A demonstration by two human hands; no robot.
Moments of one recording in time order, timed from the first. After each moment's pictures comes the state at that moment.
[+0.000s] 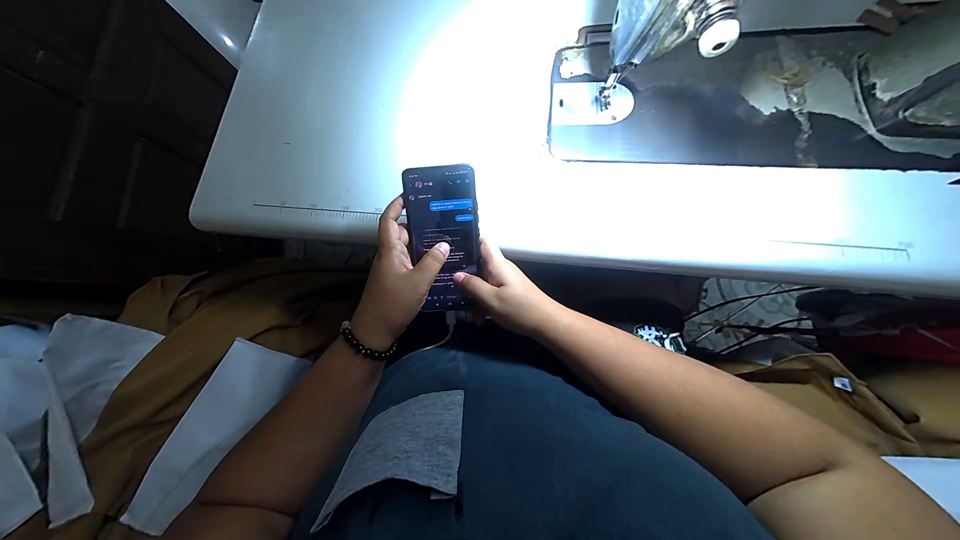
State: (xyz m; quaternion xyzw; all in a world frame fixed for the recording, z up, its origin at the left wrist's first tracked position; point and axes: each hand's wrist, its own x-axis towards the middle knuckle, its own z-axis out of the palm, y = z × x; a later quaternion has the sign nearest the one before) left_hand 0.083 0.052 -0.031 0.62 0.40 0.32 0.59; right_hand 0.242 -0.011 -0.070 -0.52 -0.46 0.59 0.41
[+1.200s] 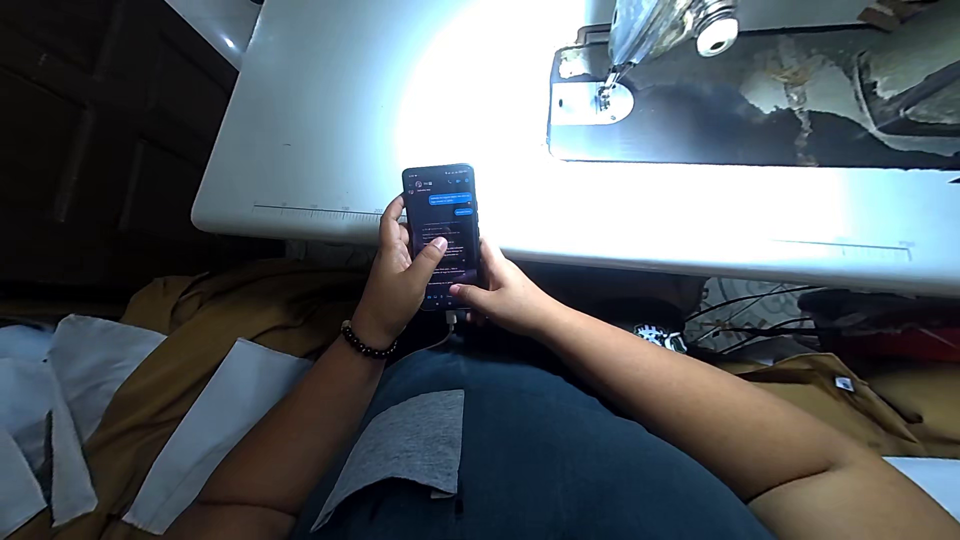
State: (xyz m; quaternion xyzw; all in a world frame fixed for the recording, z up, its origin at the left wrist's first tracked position) left_hand 0.081 0.054 -0.032 0.63 0.38 0.32 0.60; right_hand 0.243 -0.012 -0.070 -0.50 -0.47 0.59 0.41
